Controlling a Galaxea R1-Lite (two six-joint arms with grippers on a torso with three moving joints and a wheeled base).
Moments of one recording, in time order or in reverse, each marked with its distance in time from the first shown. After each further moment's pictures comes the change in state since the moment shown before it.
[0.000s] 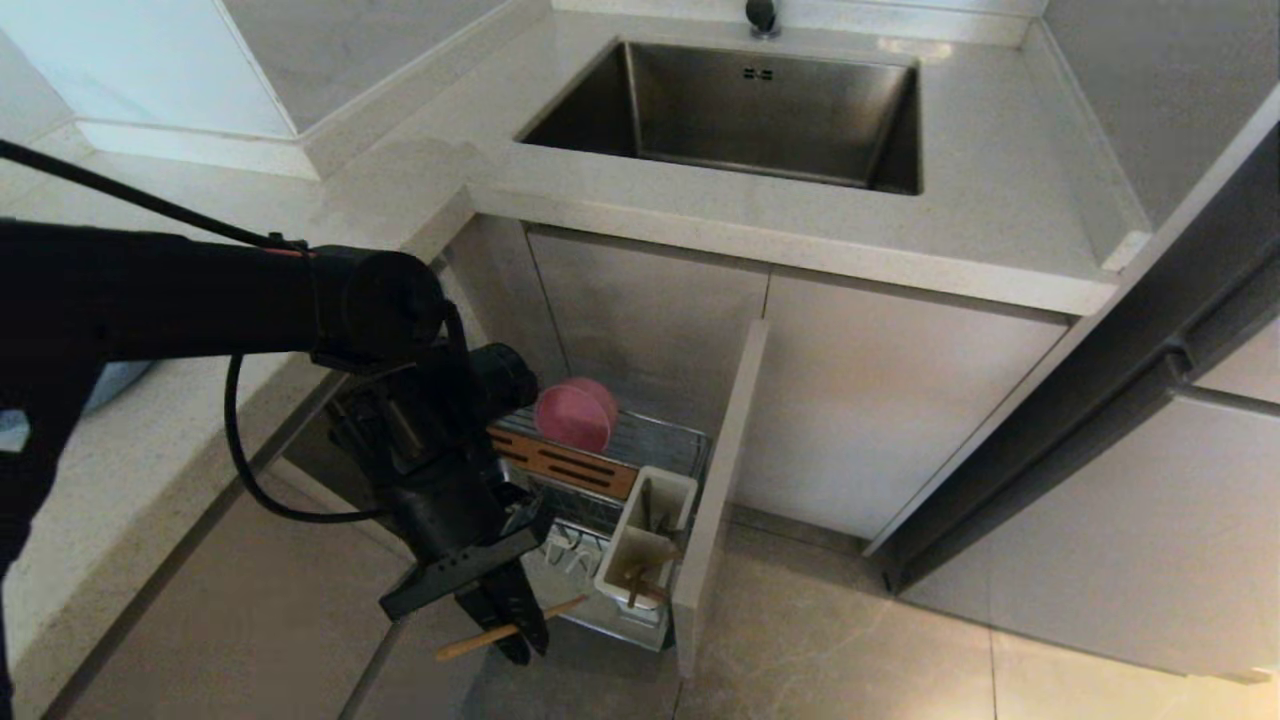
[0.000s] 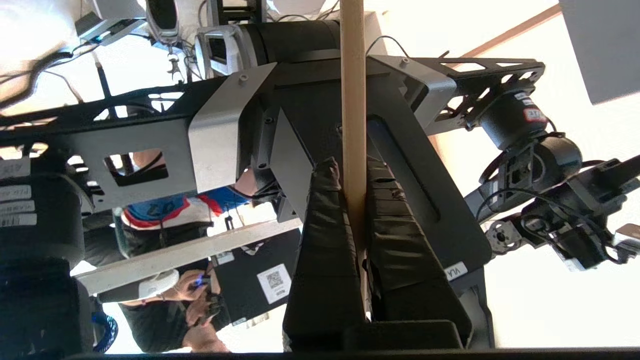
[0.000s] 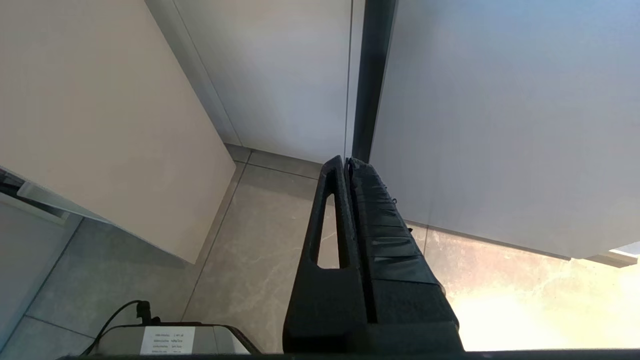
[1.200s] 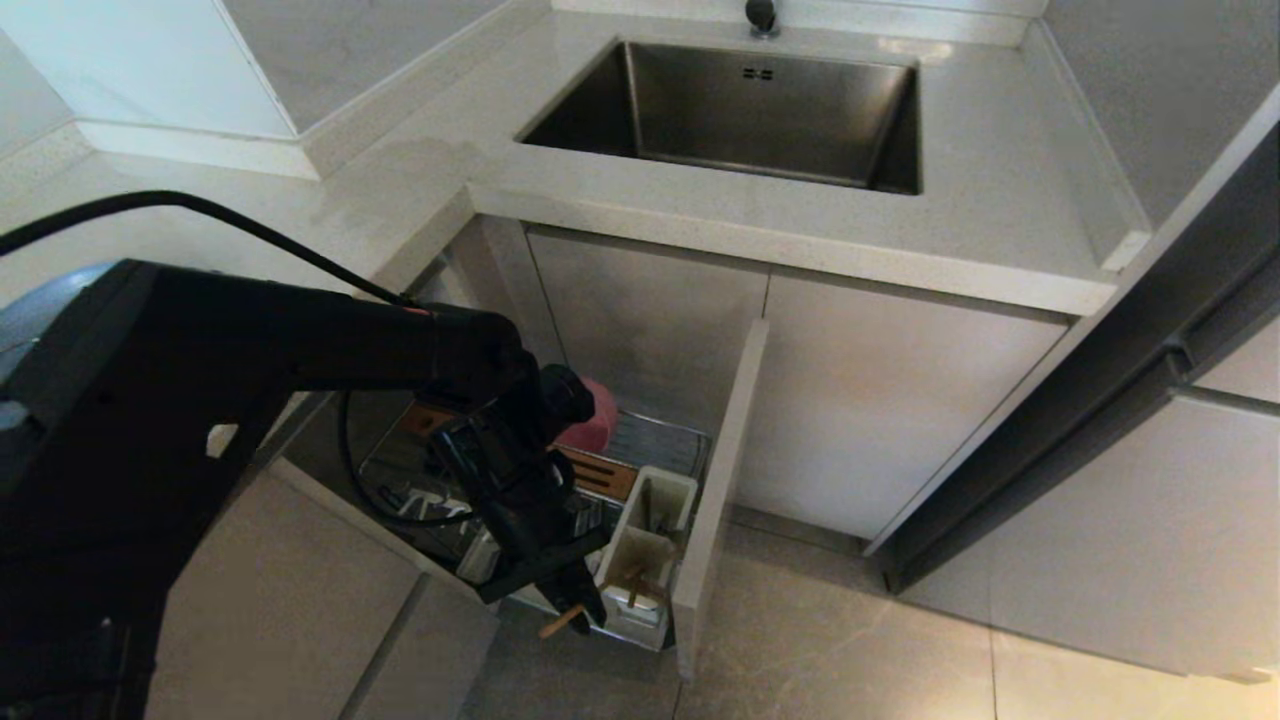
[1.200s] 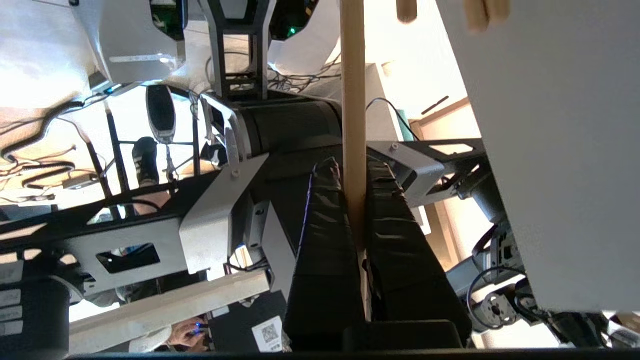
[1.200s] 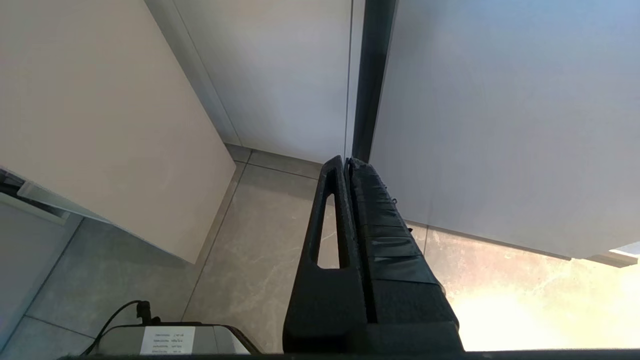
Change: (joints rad) left arm -0.030 0.164 -0.049 -0.214 0.061 -0.080; right arm 0.000 0.000 0.000 0.000 0.000 0.000
